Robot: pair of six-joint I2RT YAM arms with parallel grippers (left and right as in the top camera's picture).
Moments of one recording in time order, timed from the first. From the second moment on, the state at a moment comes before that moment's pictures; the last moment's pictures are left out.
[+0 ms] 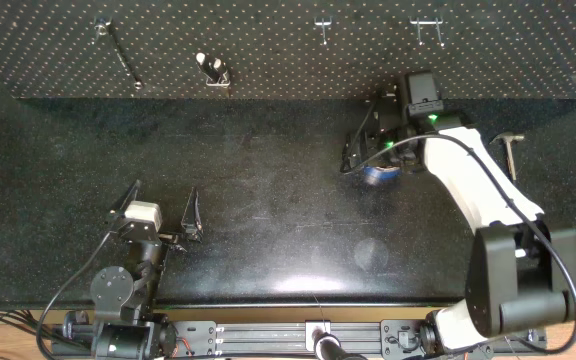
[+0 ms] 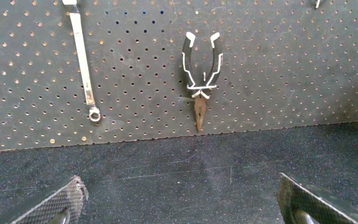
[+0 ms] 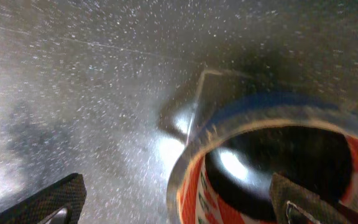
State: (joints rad) left arm -0.06 0.01 0.01 -0.07 0.09 -0.03; right arm 0.15 1.72 1.10 -0.67 -0.36 0.07
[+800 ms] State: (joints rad) left arm -0.06 0.01 0.01 -0.07 0.09 -0.03; right arm 0.18 1.78 1.11 -0.68 -0.24 0.06
